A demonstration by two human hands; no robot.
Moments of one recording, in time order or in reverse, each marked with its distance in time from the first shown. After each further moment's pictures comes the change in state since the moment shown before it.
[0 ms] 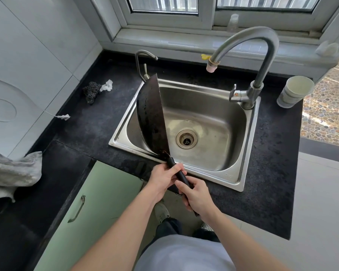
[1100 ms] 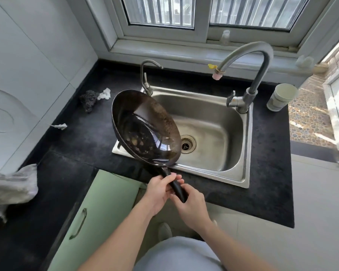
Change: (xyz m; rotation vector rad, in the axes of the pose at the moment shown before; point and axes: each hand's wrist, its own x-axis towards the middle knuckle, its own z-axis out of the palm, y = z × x) left_hand -0.011 -0.007 -0.056 -0.239 -0.100 -0.089; right_hand -0.007 0.021 0.070 -0.465 0.336 -0.192
